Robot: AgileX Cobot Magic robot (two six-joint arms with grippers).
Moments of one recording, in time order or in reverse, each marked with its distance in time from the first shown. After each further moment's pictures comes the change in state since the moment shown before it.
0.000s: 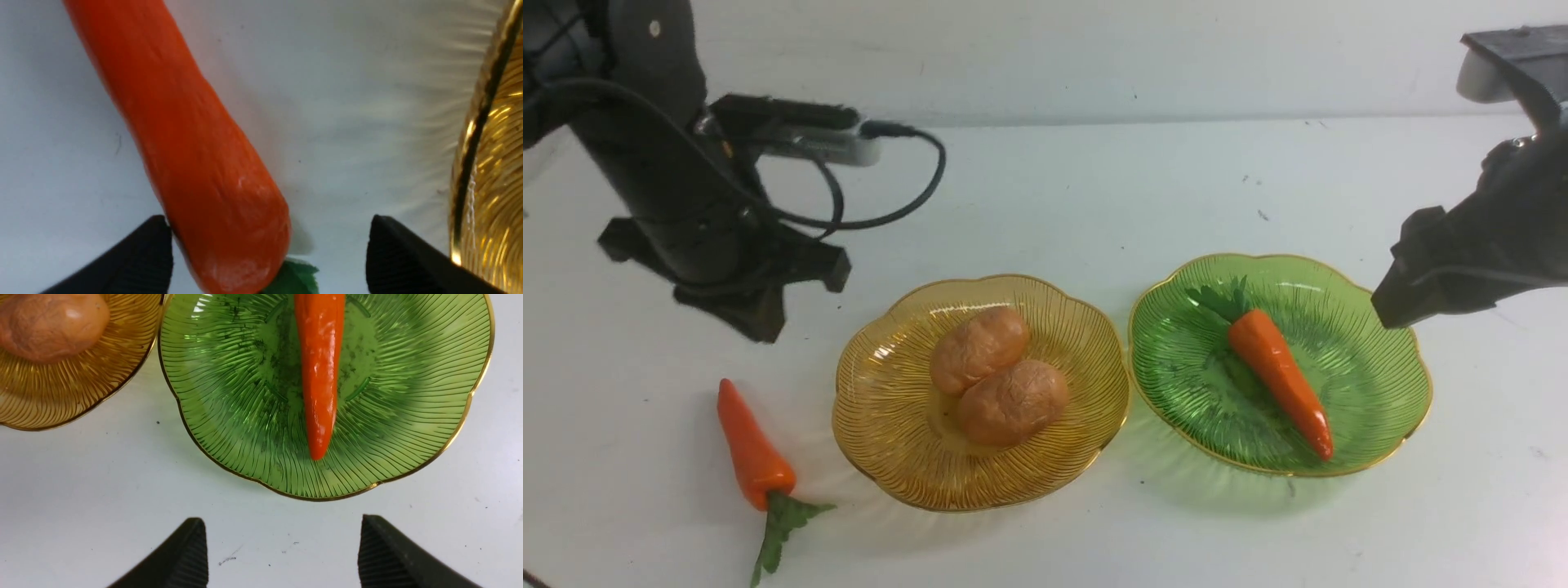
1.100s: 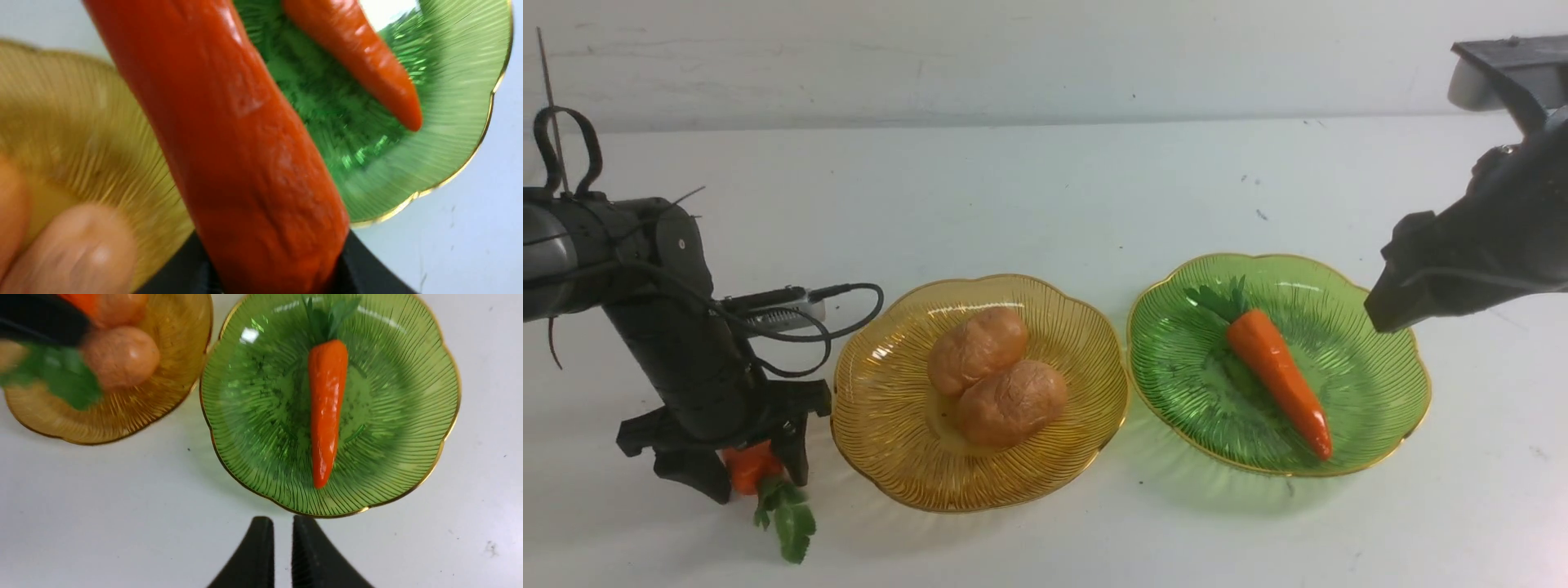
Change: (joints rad) right arm 0.000 -0.284 0.005 0.021 0.001 -0.039; left arm -0.589 0.170 -0.674 -0.070 0.105 0.098
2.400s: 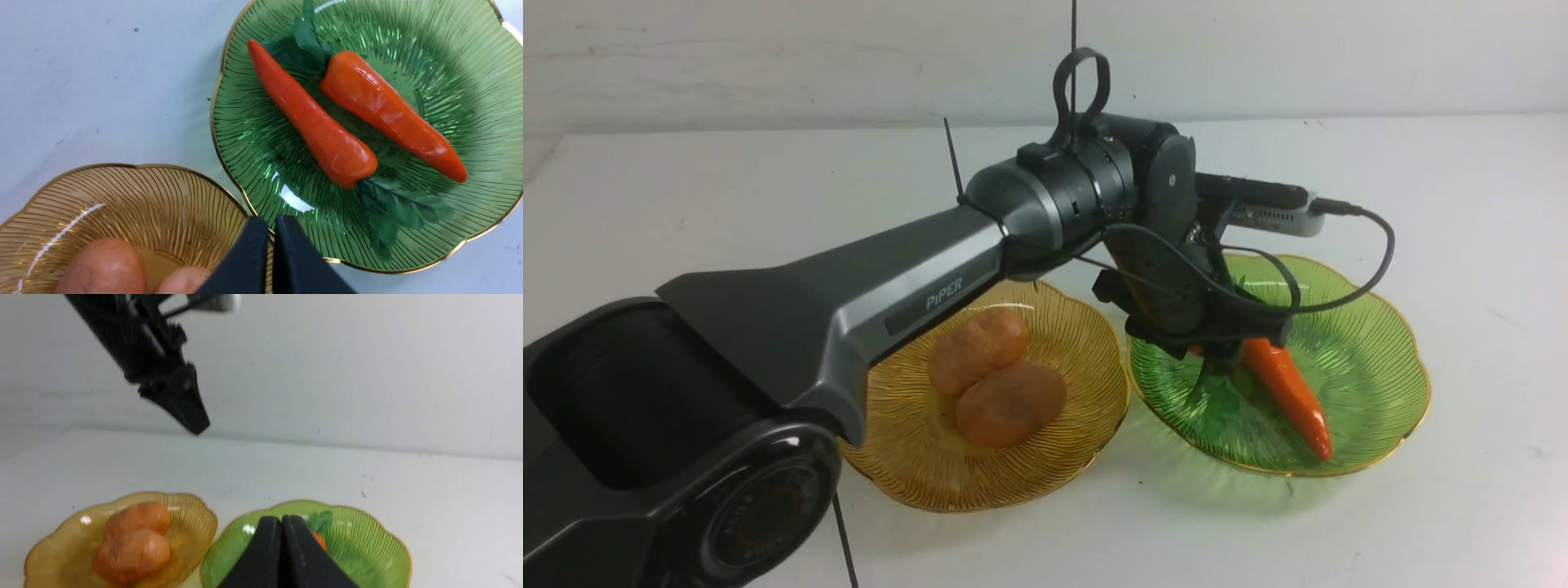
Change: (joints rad) right arm 0.000 -1.157 1.049 0.055 -0.792 -0.021; left arm -0.067 0.135 -0.410 0.246 0.210 0.025
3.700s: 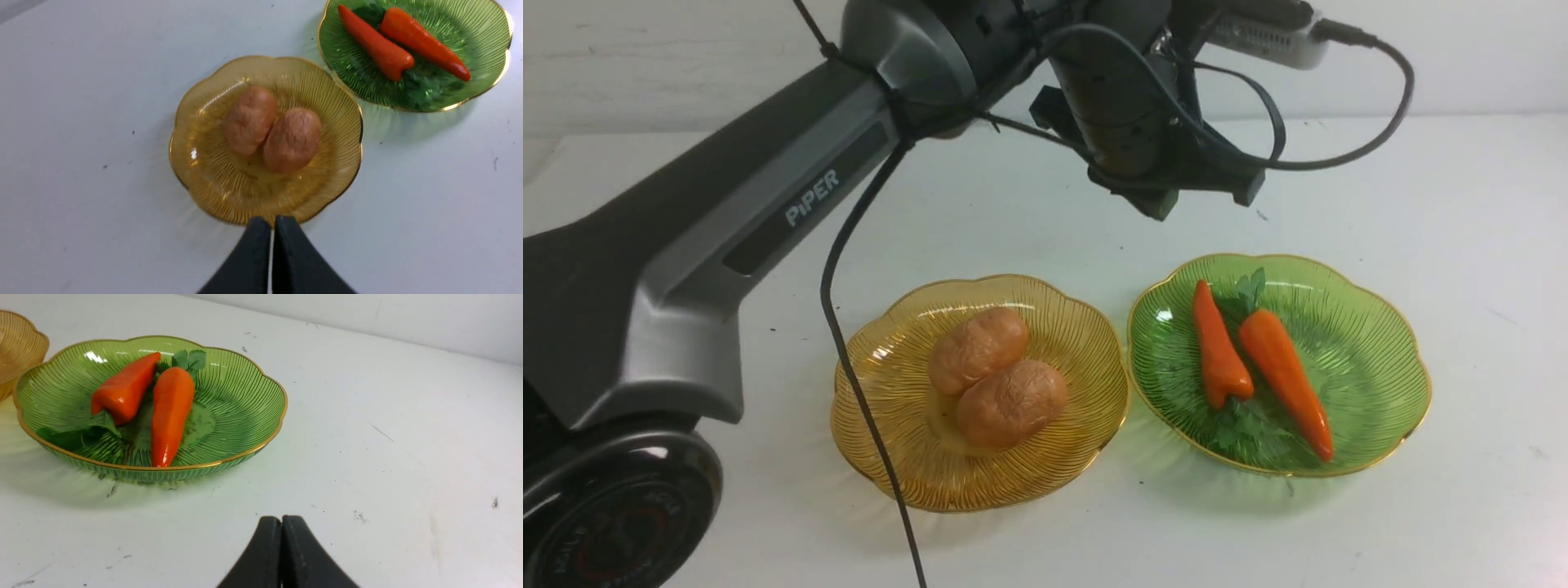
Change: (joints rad) right arm -0.183 0.001 0.288 -0.246 -0.028 -0.010; left arm 0.000 -1.144 0.896 0.173 0.009 -0.098
